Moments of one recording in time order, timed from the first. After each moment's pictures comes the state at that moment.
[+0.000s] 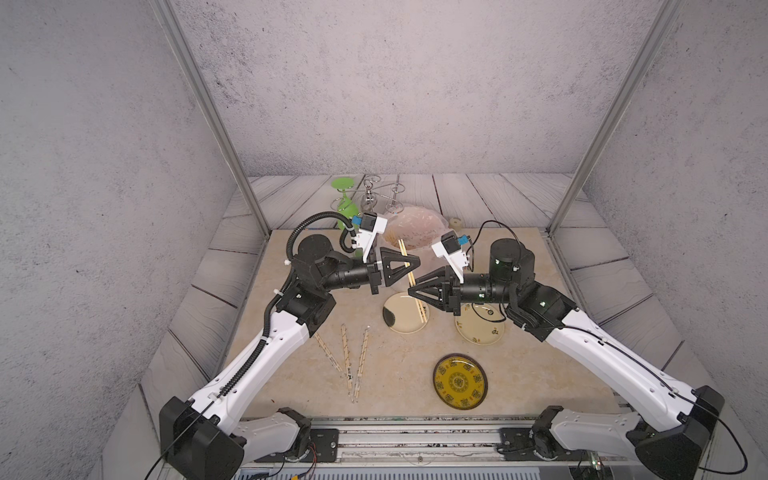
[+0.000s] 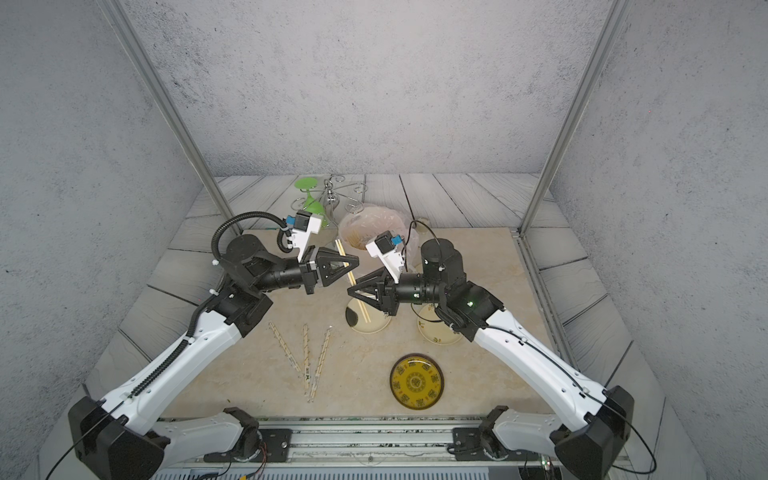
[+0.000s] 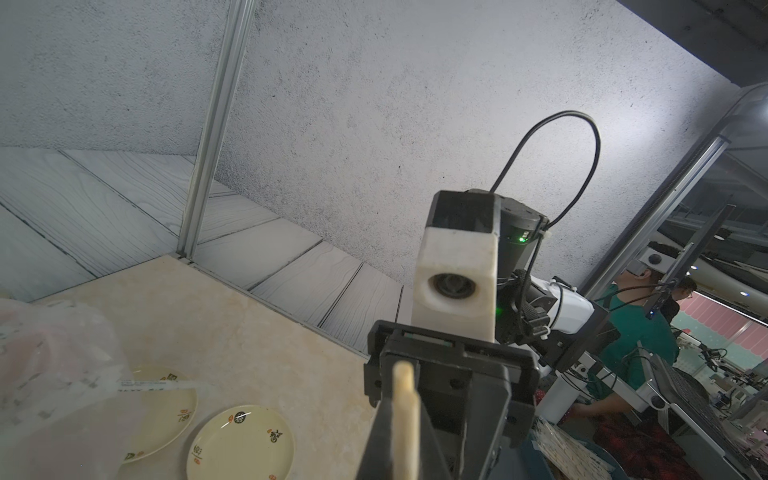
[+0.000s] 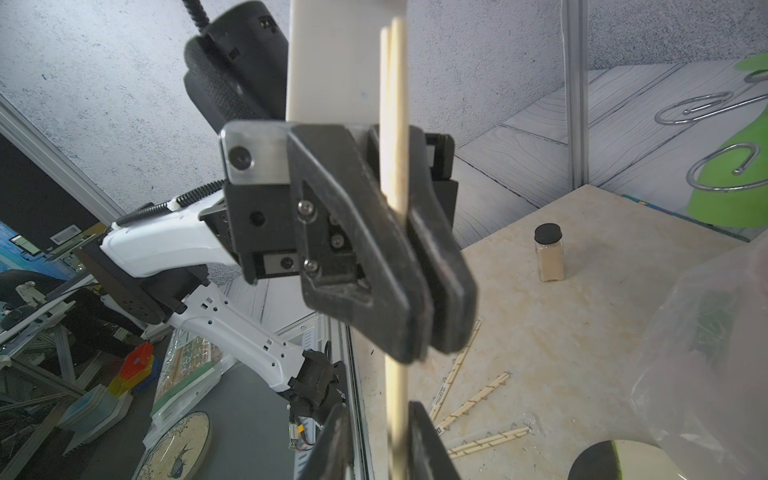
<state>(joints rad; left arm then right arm) -0.52 1.20 1.12 0.26 0.95 -0.61 0.72 1.22 1.23 -0.22 -0.76 0.27</state>
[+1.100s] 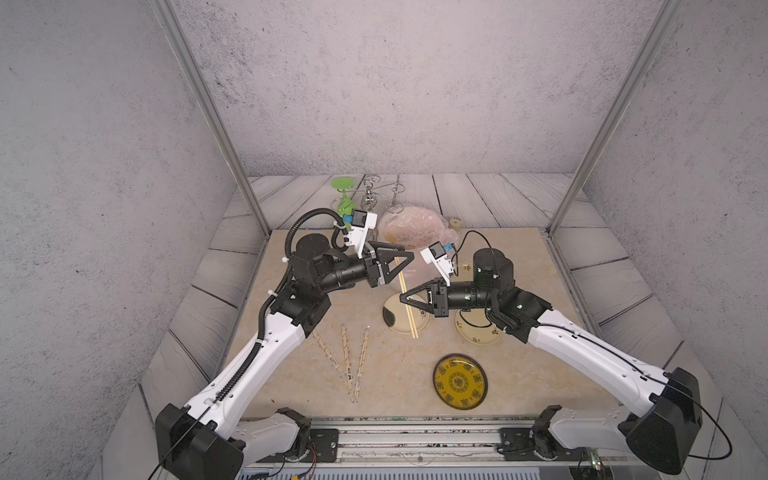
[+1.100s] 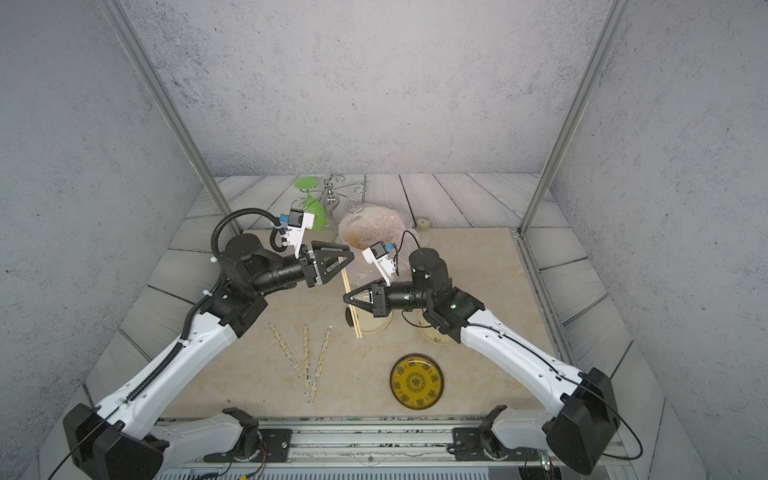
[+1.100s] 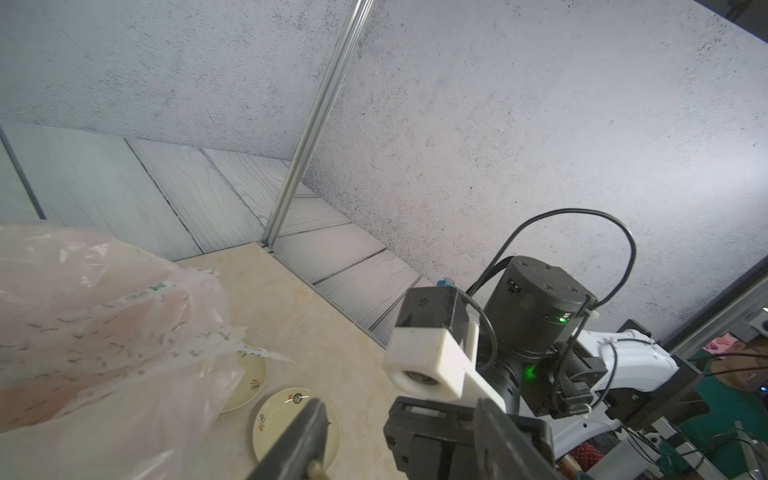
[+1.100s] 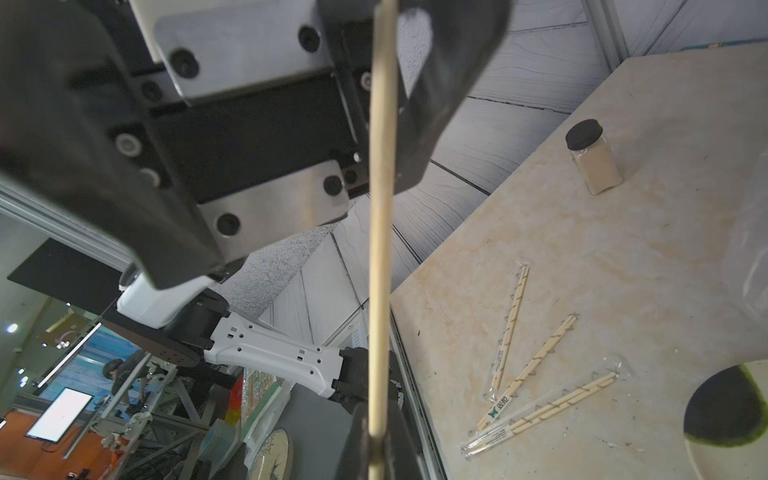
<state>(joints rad) -0.47 1.18 1.12 0.13 0.75 -0.58 0.72 1.28 1.11 -0.06 -0.80 0.63</state>
